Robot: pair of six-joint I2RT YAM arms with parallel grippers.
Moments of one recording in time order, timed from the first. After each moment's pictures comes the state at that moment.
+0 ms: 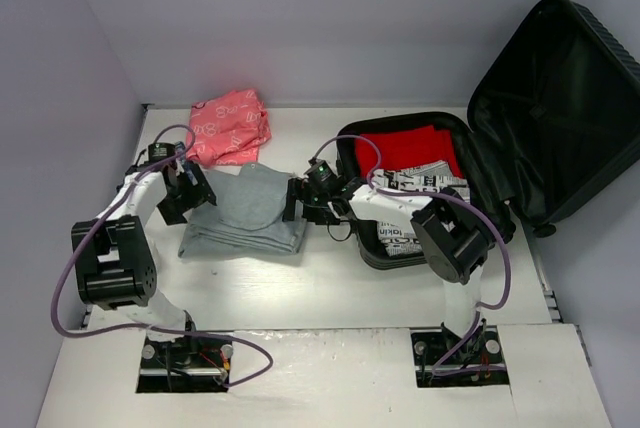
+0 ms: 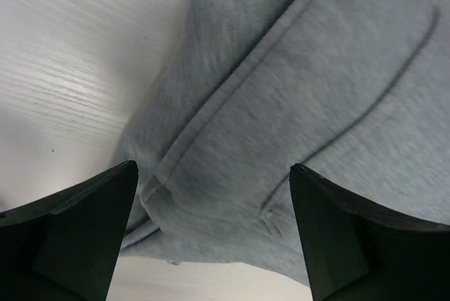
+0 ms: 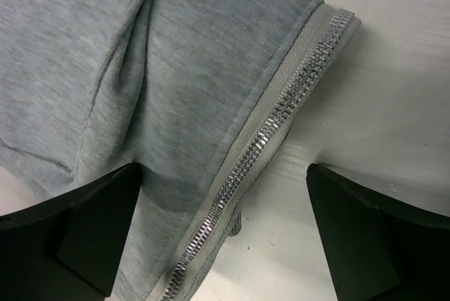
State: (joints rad) left arm 0.12 1.58 1.10 -0.68 0.11 -0.44; right arm 0.76 1.93 1.25 -0.22 -0.07 0.75
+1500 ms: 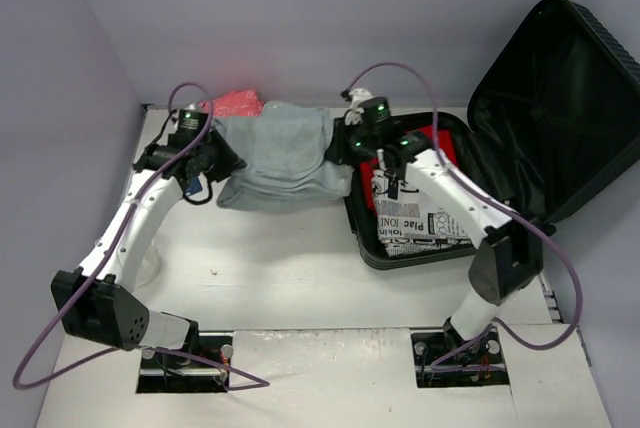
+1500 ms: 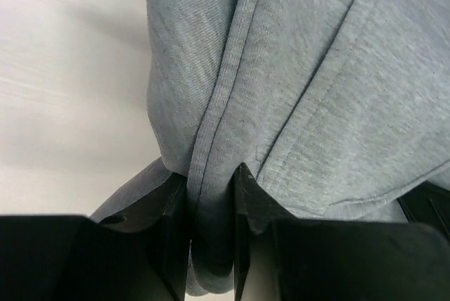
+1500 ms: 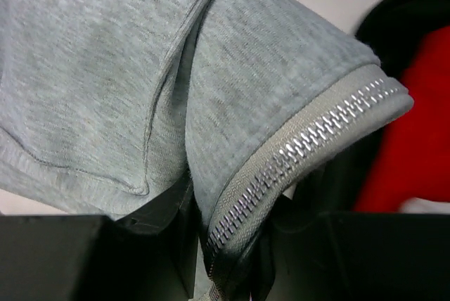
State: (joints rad) left arm -0.22 1.36 1.36 -0.80 0.03 -0.81; right arm 0.56 1.69 1.47 -0.41 -0.17 0.34
